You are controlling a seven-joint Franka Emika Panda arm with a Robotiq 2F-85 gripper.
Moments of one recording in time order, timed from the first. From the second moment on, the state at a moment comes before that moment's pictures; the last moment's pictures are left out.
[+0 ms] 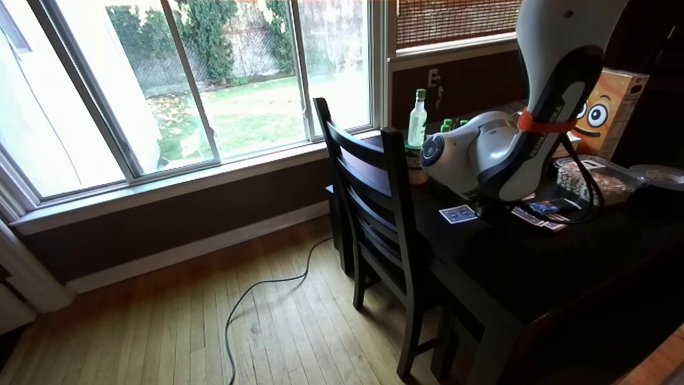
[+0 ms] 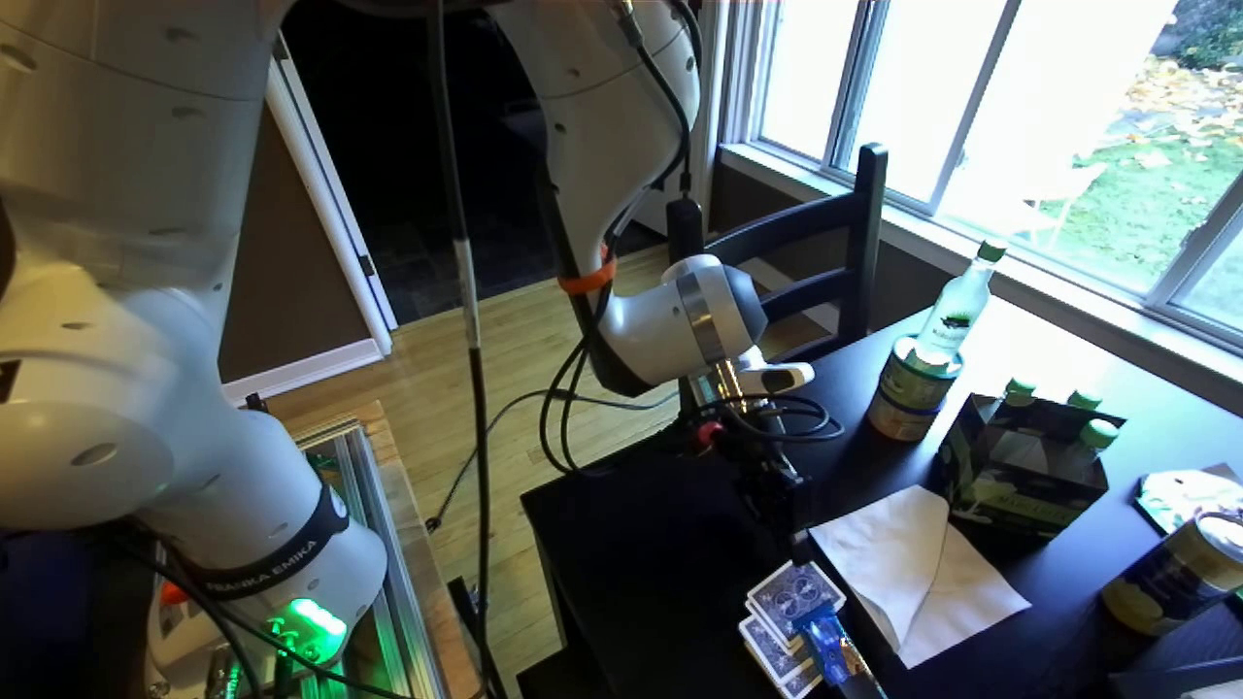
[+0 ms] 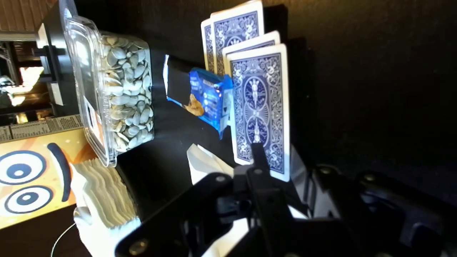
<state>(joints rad) -0.12 0.55 -0.08 -2.21 -1.32 2.26 1.09</state>
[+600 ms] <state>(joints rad) -0.12 0.57 -0.09 -2.21 -1.36 2.29 1.09</state>
